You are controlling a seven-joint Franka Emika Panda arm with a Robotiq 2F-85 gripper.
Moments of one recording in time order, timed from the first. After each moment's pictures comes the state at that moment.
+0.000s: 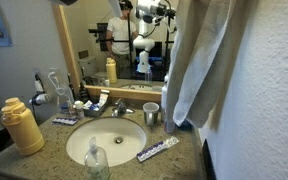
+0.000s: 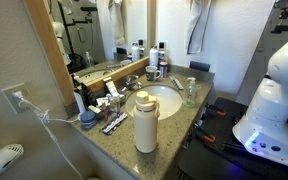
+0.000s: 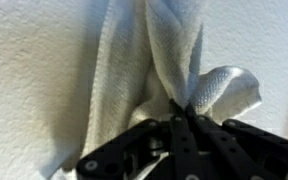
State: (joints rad) arm -0.20 -0.40 -0.11 -2.16 -1.41 2.17 1.38
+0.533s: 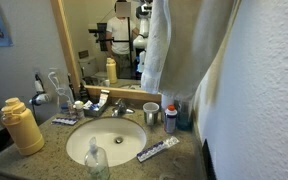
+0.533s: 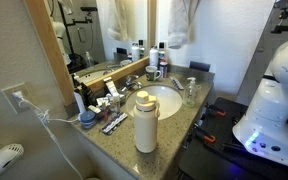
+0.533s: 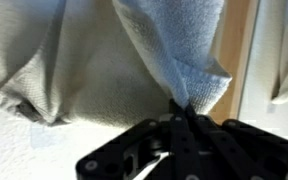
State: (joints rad) arm -0.07 -0.44 -0.09 -2.04 -1.42 2.29 1.38
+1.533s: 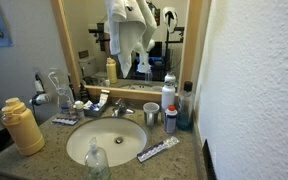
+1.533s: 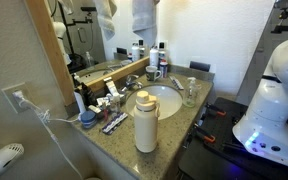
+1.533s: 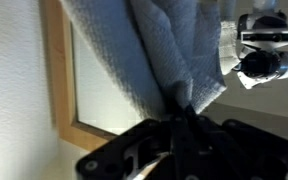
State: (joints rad) arm 0.01 -0.29 0.04 -1.76 -1.31 2.62 1.24
